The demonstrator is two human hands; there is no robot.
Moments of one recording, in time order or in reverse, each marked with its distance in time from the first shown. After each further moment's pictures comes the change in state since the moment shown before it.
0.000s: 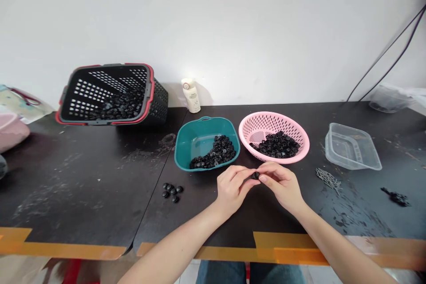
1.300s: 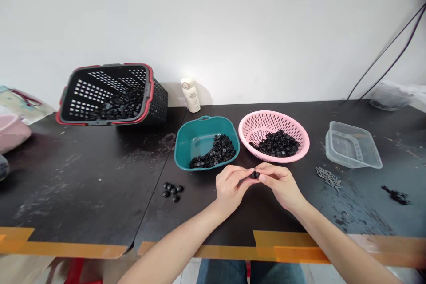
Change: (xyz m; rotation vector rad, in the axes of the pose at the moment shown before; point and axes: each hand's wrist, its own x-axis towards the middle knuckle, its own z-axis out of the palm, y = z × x) left_hand 0.001 0.001 0.002 -0.086 0.118 -0.019; right_hand 0.001 0.007 0.003 0.394 -0.016 0.250
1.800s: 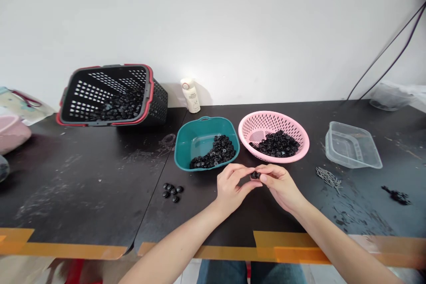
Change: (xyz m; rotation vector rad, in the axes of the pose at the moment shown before) left_hand 0.002 -0.001 0.000 -0.014 -0.040 -0.019; right_hand -0.003 0.001 0.003 0.128 0.070 0.124
